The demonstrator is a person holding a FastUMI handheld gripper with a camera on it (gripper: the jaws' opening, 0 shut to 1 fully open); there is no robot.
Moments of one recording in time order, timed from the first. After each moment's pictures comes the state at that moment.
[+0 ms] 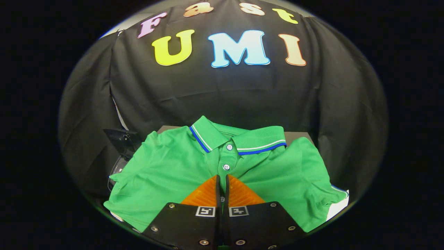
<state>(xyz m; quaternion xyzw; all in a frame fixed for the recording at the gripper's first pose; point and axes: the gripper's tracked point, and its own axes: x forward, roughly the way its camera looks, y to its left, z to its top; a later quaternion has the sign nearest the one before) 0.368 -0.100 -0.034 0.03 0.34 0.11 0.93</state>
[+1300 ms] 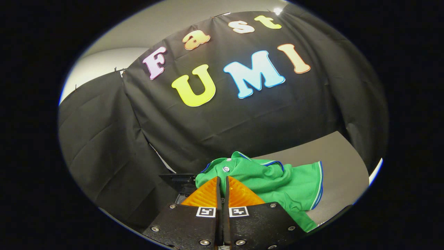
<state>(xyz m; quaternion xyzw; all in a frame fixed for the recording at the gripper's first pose) 0.314 0.051 0.107 0.19 0.23 0.16 0.94</state>
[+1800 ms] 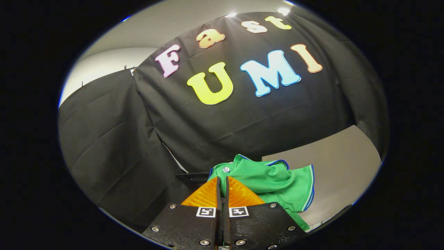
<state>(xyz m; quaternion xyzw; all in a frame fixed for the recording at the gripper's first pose) 0.295 0.138 0.119 0.19 0.23 0.19 0.94</state>
